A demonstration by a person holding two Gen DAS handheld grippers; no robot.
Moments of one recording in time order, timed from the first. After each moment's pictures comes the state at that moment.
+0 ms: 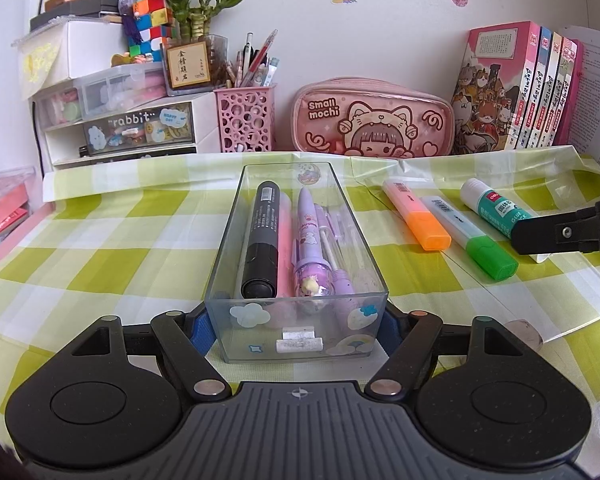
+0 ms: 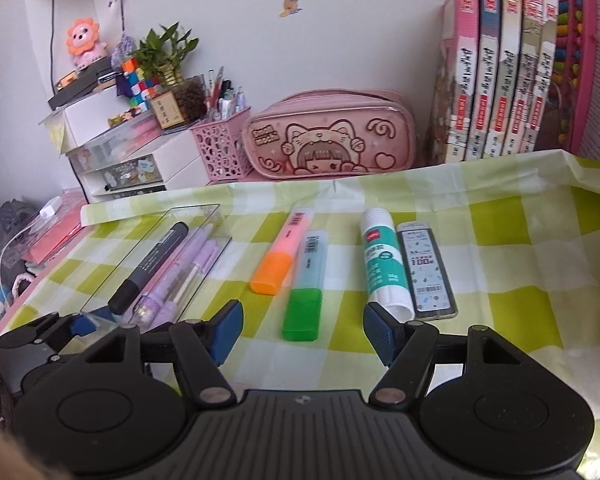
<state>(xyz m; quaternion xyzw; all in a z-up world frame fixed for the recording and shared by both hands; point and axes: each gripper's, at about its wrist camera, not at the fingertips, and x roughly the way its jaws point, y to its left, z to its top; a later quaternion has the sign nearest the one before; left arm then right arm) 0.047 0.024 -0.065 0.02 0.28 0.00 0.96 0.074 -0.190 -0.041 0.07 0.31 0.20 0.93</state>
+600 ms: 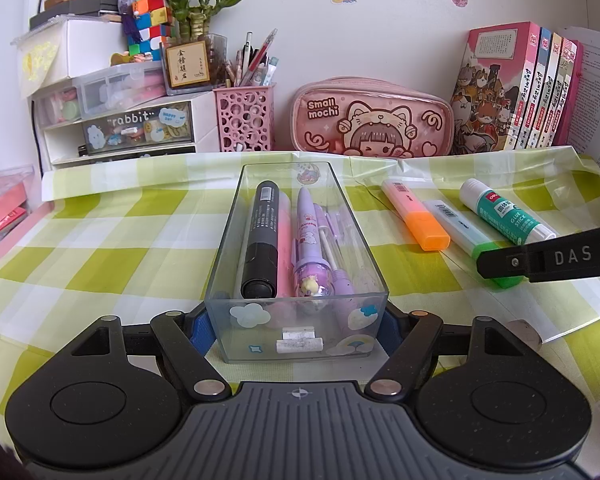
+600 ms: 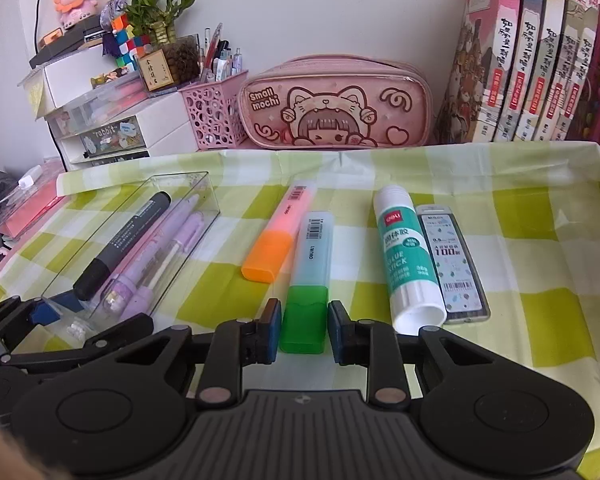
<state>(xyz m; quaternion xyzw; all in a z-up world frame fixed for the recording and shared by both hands) 0.047 0.025 -0.065 0.02 0.28 0.00 0.96 0.092 -0.170 -0.058 0.04 0.36 0.16 0.92</state>
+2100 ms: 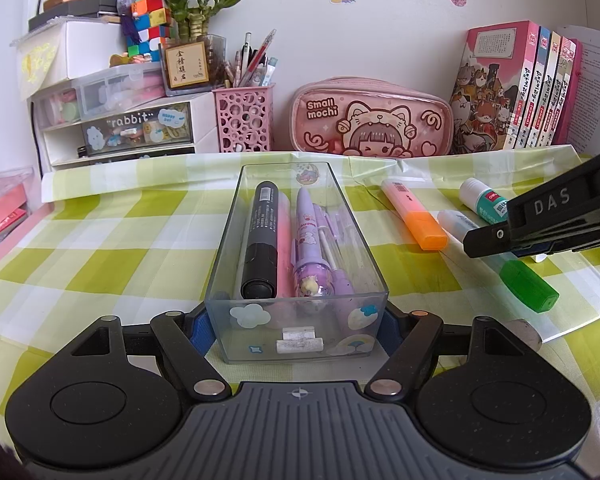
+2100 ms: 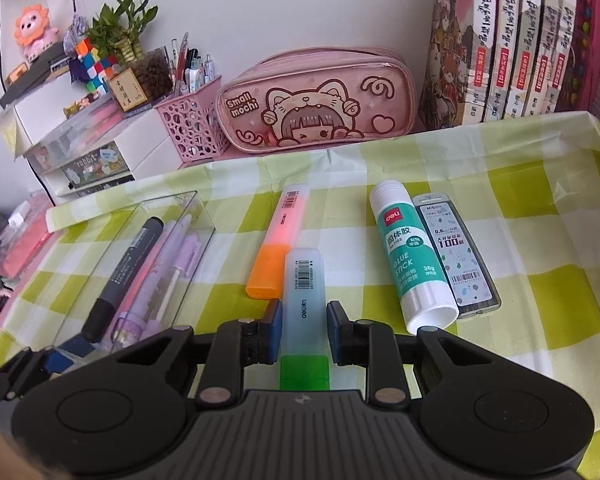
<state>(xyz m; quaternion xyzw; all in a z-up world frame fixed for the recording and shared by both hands) 0.048 0.024 -0.065 0.02 0.28 0.00 0.96 0.110 -0.171 -0.049 0.12 0.37 0.14 0.91</state>
